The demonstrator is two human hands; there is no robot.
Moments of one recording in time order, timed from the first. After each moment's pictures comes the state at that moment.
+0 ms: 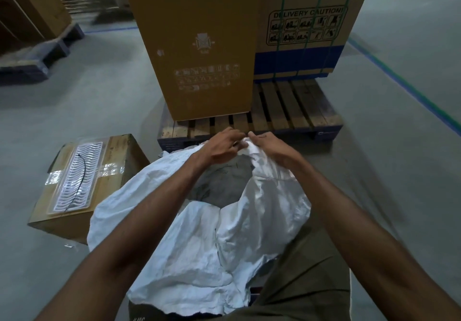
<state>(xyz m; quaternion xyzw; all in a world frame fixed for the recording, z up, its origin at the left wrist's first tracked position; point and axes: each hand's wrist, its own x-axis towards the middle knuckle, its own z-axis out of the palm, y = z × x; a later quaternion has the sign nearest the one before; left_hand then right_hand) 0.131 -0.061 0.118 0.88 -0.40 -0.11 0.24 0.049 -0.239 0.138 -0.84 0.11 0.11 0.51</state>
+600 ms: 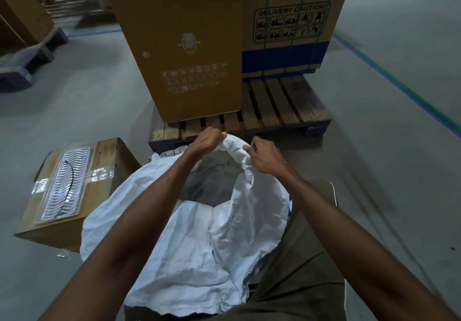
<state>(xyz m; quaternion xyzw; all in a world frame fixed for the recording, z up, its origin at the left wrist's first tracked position) 0.148 -0.071 0.113 0.89 -0.16 -0.22 0.37 0.026 -0.236 0.111 -0.95 0.16 0.02 0.28</state>
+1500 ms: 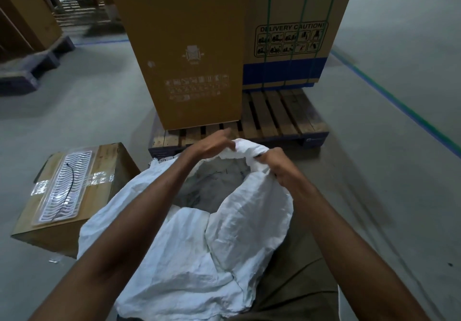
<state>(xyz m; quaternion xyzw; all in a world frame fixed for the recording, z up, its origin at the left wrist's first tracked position) 0.136 -0.075 0.148 0.85 -0.29 -0.27 0.36 0.008 -0.249 0.141 -0.74 0.33 0.07 0.58</state>
